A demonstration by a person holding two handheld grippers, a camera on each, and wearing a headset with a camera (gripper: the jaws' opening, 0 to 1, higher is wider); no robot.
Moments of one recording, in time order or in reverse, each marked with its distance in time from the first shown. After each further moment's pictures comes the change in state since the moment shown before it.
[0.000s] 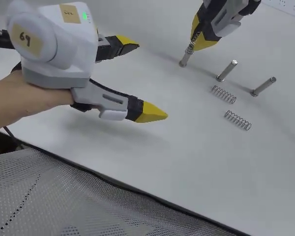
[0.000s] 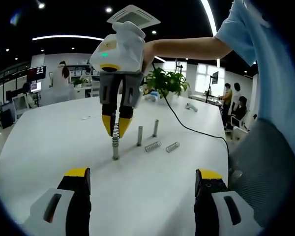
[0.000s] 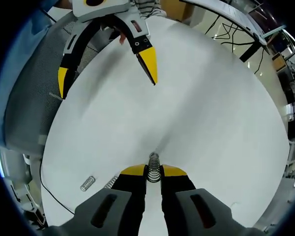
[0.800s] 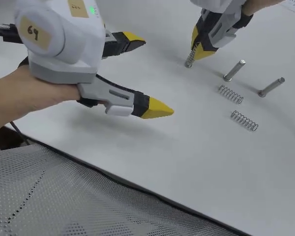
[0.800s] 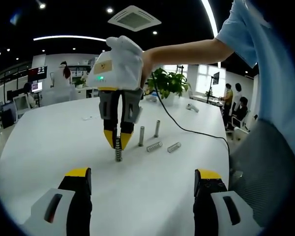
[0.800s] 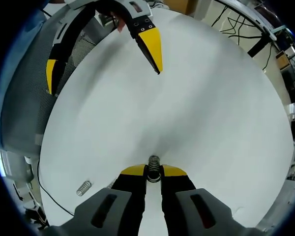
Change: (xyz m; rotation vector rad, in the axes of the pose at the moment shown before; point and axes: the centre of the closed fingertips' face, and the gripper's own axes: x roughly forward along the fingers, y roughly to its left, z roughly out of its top) left arm -0.001 -0.001 0.002 -0.002 -0.003 0.009; right arm 0.025 0.008 -0.001 -0.001 0.034 0.030
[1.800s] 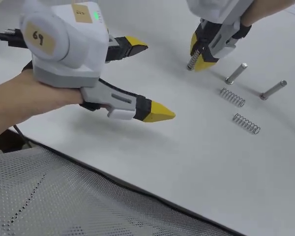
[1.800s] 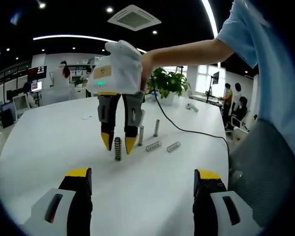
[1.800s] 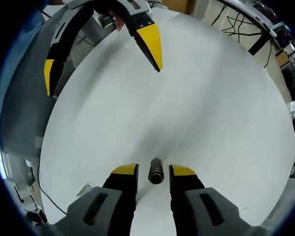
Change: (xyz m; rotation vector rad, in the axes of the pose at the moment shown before) left arm 0.000 0.002 -0.001 -0.003 0.003 -0.005; right arm 0.006 -0.002 0.002 0.021 -0.030 0.008
